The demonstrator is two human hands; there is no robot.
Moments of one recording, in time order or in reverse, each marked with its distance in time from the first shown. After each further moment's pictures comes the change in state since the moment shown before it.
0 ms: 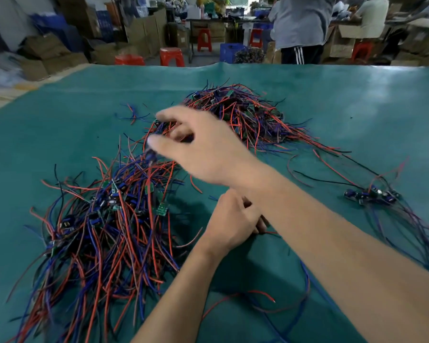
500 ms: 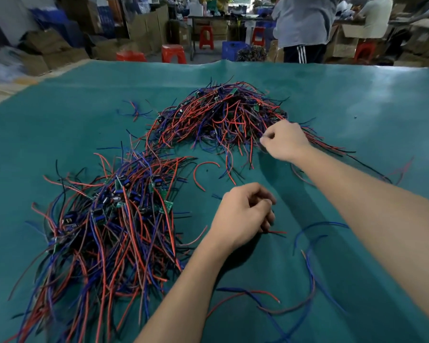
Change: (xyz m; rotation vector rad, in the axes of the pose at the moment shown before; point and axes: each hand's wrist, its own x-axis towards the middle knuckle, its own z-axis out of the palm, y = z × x) left_hand 0.006 -0.009 0.002 -0.067 -0.048 -0.100; right_hand 0.035 0.162 -0.070 -0.528 0.142 0.439
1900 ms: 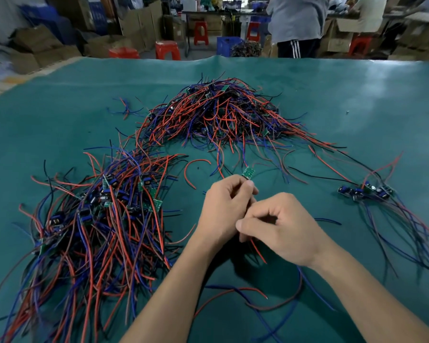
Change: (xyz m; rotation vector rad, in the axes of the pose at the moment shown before) left_hand 0.000 0.003 -0.004 0.070 0.191 0.046; right_hand -0.181 -0.003 -0.003 0.651 -0.306 -0.306
